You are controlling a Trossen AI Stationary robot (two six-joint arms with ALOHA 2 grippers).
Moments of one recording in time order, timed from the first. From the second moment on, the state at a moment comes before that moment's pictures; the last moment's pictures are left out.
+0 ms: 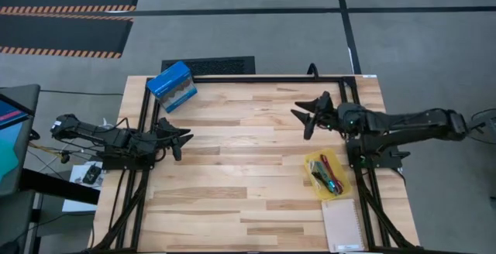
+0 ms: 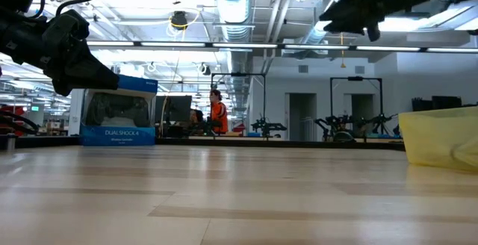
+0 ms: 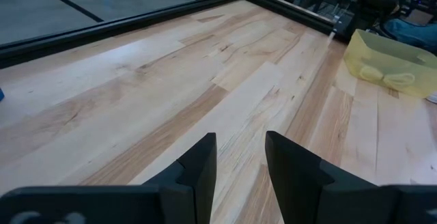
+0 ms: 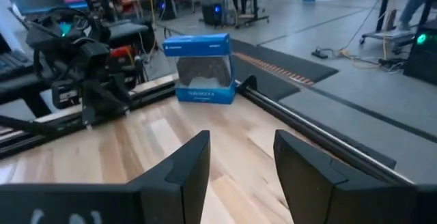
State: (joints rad) left arm -0.24 0.24 0.11 -0.30 -0.65 -0.54; right arm -0.05 0.81 0.55 0.10 0.44 0.21
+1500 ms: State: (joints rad) left arm -0.24 0.24 0.11 -0.30 -0.65 -0.54; right arm -0.07 0.03 0.03 0.13 0.45 0.34
